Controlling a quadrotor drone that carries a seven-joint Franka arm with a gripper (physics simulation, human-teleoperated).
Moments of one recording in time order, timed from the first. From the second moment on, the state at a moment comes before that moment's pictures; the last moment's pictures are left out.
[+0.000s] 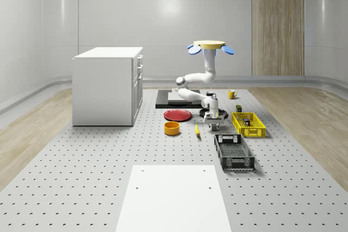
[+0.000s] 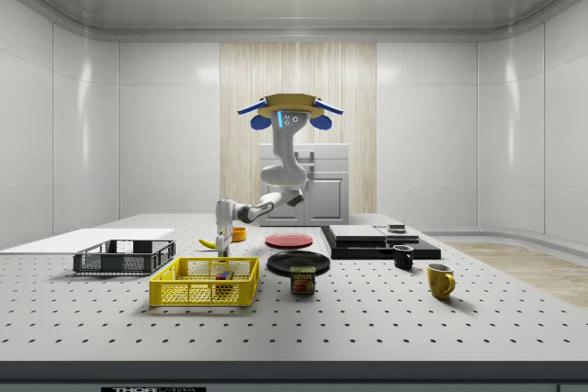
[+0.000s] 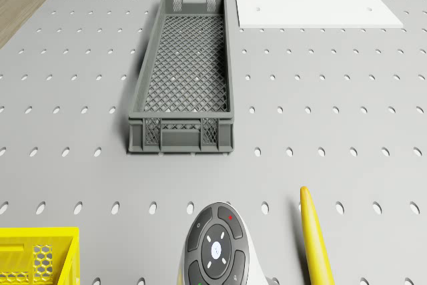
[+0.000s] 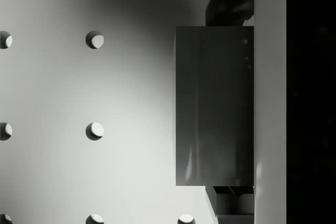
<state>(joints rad) -1.23 -1.39 0.91 -2.65 -2.24 1.70 1.63</state>
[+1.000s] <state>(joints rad) -1.19 -1.38 0.98 -2.71 -2.19 1.63 1.62</state>
